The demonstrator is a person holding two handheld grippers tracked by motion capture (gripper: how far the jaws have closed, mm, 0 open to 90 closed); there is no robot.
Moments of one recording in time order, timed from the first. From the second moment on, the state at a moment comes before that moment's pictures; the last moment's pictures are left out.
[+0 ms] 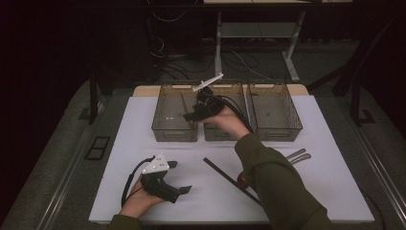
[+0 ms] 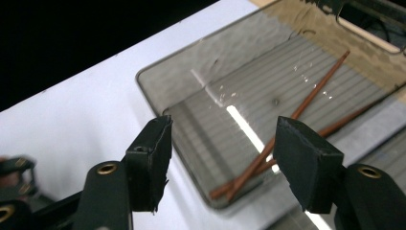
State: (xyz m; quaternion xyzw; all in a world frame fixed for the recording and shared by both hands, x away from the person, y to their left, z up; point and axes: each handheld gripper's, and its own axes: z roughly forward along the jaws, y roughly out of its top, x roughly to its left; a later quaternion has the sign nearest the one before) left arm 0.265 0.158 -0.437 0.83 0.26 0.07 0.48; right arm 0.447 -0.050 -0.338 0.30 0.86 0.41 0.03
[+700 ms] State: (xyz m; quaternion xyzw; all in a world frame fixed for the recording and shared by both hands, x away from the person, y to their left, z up) left arm 0.265 0.157 -0.438 0.84 0.27 0.07 0.48; right arm 0.397 -0.131 -0.333 0.27 0.86 0.44 0.04
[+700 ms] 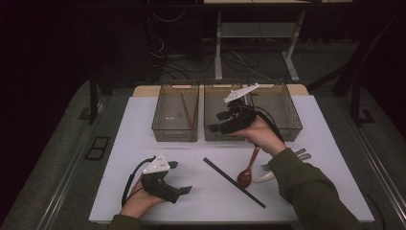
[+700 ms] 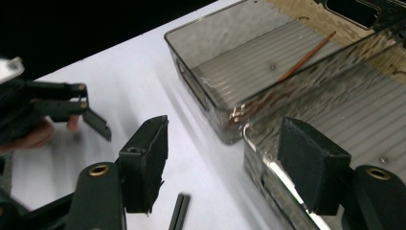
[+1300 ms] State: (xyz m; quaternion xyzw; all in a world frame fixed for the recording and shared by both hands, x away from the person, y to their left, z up) left arm 0.265 0.156 -0.438 0.84 0.26 0.07 0.47; right arm 0.349 -0.186 -0.359 0.28 0.86 0.44 0.05
